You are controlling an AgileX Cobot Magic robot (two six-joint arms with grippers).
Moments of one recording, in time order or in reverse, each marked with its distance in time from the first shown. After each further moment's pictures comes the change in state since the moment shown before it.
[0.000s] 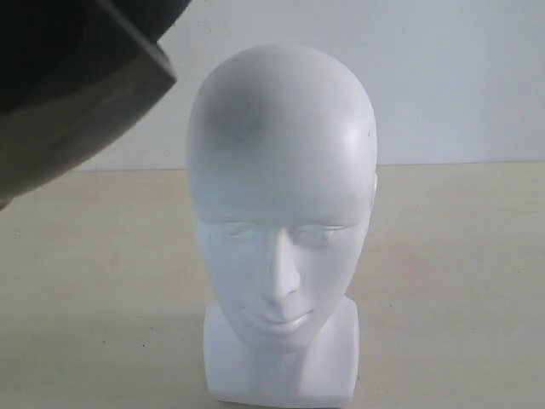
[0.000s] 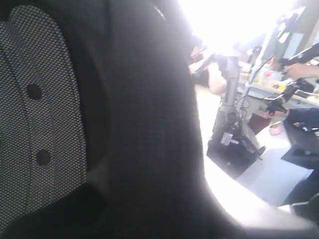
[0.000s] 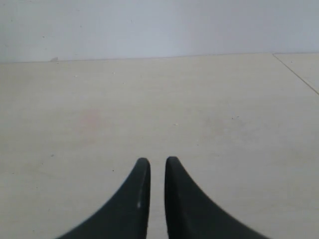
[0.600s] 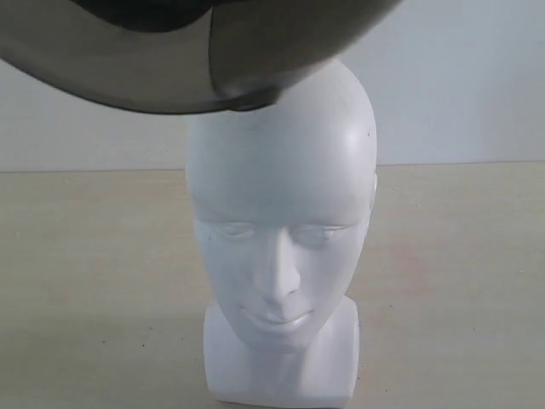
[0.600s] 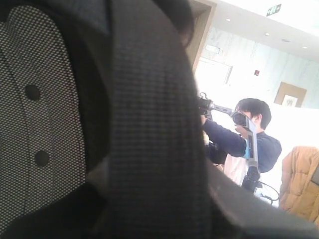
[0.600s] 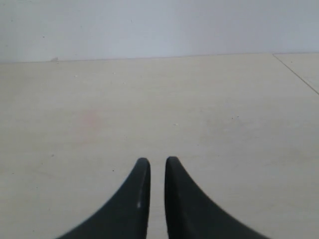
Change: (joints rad) left arm 0.000 0.266 -0.048 -0.606 0.154 0.413; right arm 0.000 0.000 0.000 0.000 0.000 0.000
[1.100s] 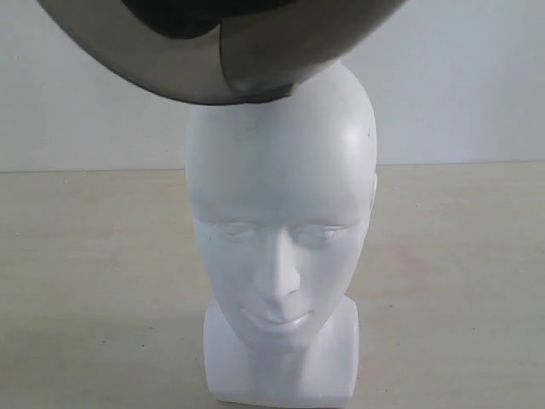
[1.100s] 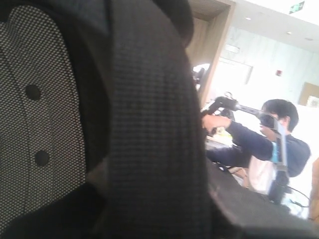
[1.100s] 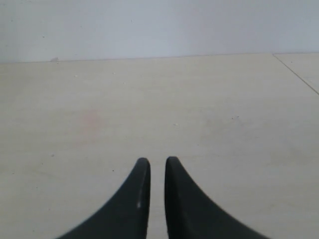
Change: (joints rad) left arm 0.000 0.051 0.000 0.002 -0.070 0.075; right arm 0.000 0.000 0.000 0.000 0.000 0.000
